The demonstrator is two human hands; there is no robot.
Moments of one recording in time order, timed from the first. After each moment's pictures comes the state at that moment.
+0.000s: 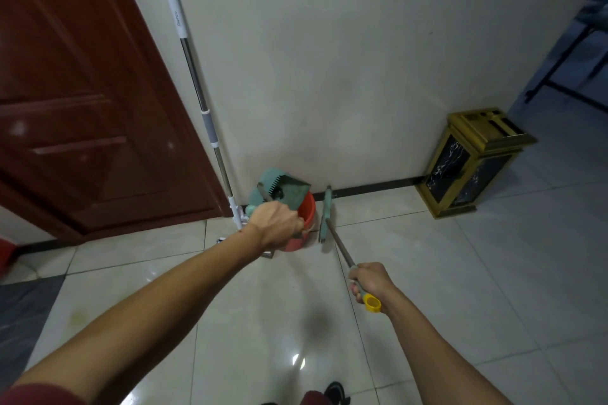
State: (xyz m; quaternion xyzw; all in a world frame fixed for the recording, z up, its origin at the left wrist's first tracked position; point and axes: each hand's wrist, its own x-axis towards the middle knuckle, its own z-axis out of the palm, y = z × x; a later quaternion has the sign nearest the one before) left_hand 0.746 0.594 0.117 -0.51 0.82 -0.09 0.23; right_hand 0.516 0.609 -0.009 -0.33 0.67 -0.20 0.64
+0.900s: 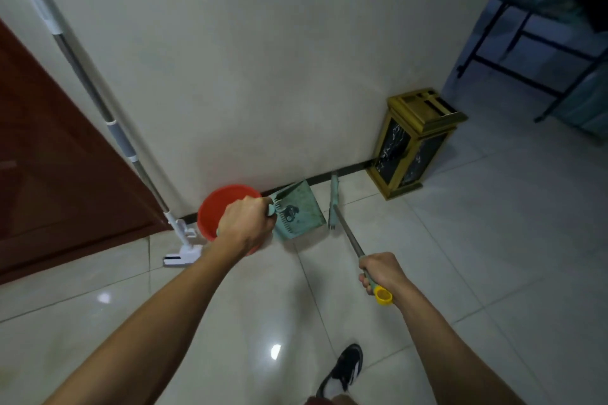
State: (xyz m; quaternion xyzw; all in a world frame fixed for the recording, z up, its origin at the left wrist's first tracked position) left_hand 0.670 0.494 0.072 -0.69 0.72 0.06 -0.04; right_hand 0.386 0.542 -0.005 -0.28 0.74 -0.23 0.57
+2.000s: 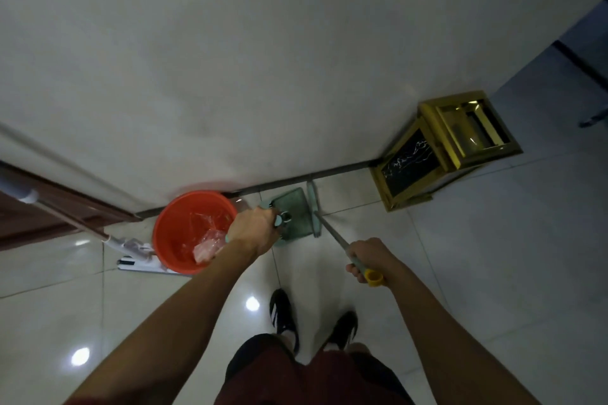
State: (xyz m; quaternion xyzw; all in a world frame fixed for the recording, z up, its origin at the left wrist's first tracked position) left_hand 0.648 0.144 -0.071 -0.68 0.70 0.20 0.06; right_hand 0.388 0.149 -0.046 -0.26 0.75 -0.03 0.60
